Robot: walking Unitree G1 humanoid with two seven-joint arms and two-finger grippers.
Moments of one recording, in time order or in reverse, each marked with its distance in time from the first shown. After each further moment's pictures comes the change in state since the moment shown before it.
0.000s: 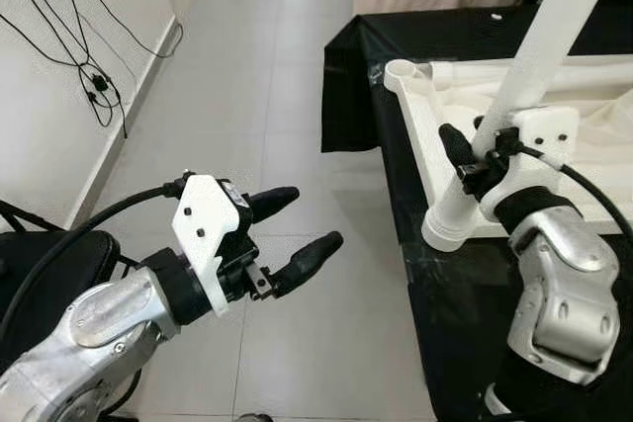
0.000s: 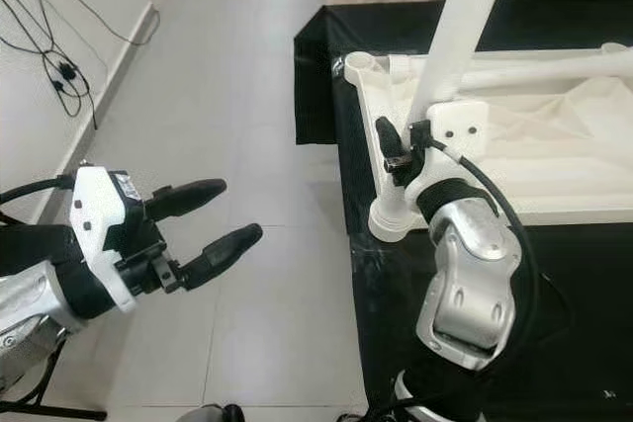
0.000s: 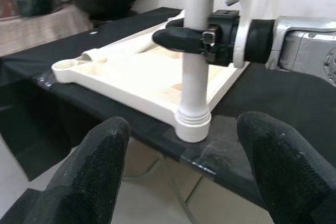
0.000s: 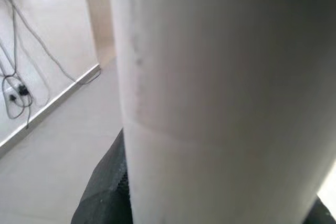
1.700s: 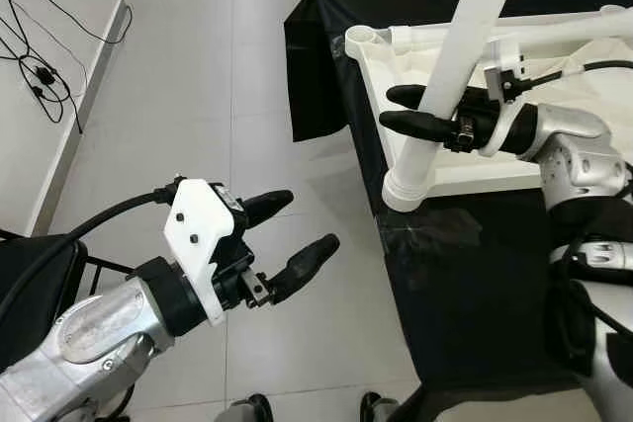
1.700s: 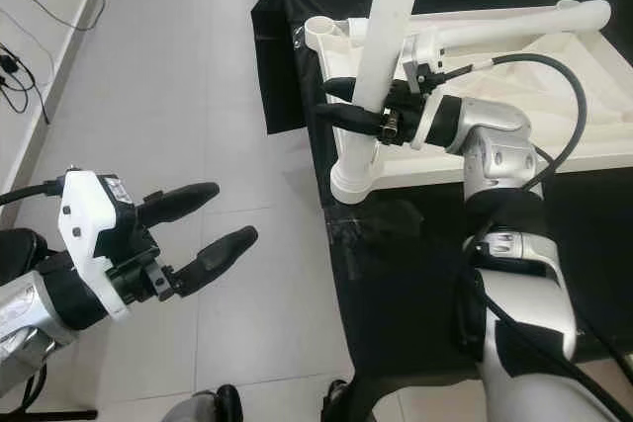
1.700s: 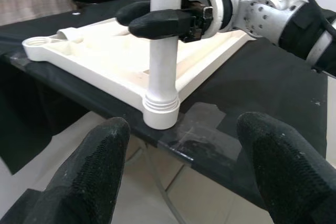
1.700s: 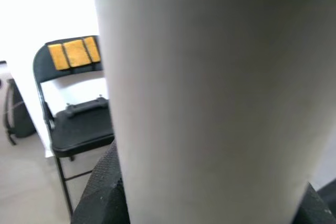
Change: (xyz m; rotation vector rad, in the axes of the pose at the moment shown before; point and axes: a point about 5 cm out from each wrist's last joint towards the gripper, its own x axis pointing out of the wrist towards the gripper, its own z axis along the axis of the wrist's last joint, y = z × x) left arm -0.009 -0.007 0.005 -0.015 0.018 0.045; right arm 0.074 -0.034 0.031 -0.081 -0.115 1.028
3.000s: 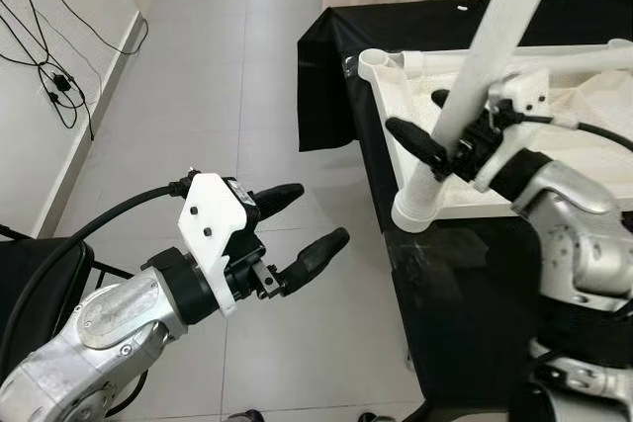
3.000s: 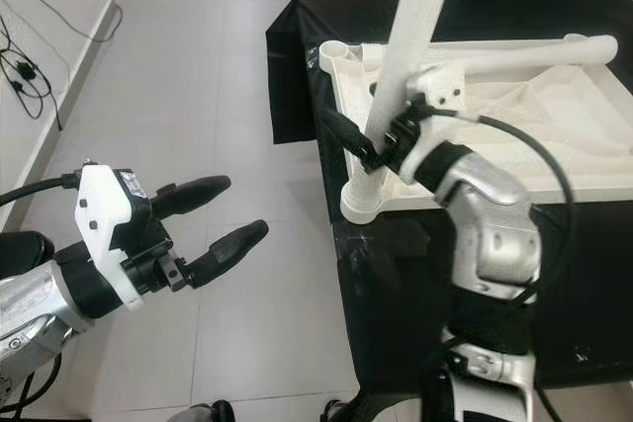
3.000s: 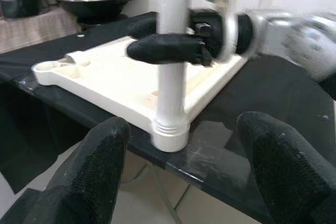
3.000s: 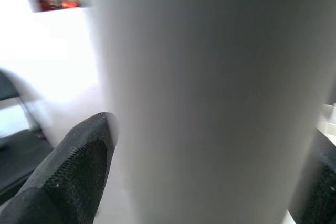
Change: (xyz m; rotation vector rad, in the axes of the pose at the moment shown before) left arm 0.009 0.001 -0.003 0.016 -0.027 -0.014; right arm 0.005 0.039 -0.005 0.060 -0.010 -0.341
